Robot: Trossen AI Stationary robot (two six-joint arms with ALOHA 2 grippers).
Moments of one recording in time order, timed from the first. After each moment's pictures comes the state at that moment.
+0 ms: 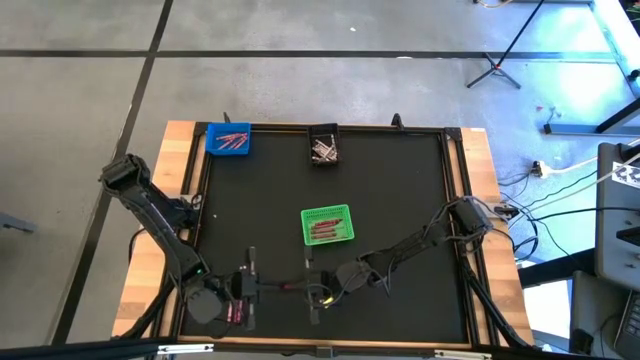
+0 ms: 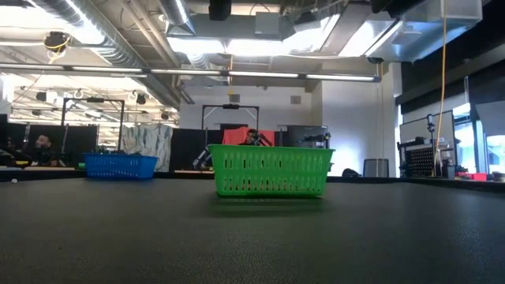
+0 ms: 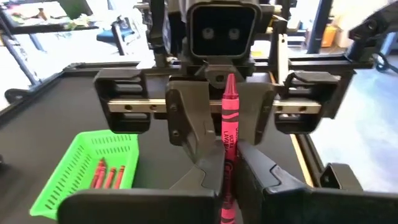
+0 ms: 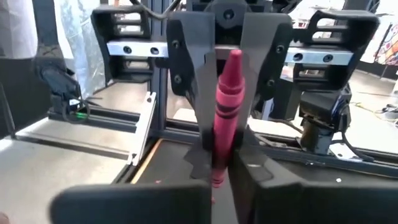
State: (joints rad) left arm -0.87 1.49 0.90 0.12 -0.94 -0.36; right arm 0.46 2.13 1.33 0.81 0.29 -0.09
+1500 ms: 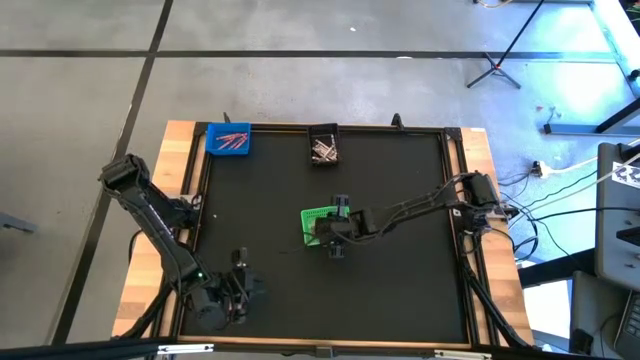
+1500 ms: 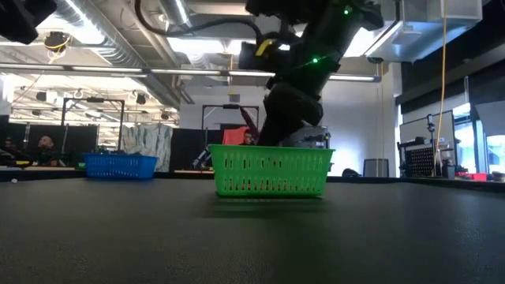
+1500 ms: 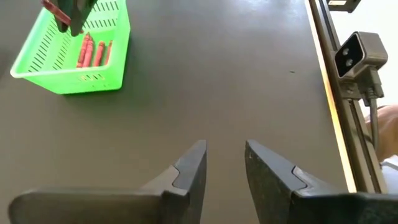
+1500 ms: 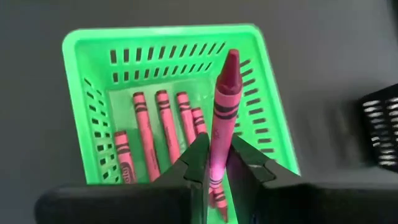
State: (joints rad) left arm -0.92 1.49 0.91 -0.41 -0.71 -0.82; right arm 0.20 1.95 1.33 -0.44 0.42 0.05
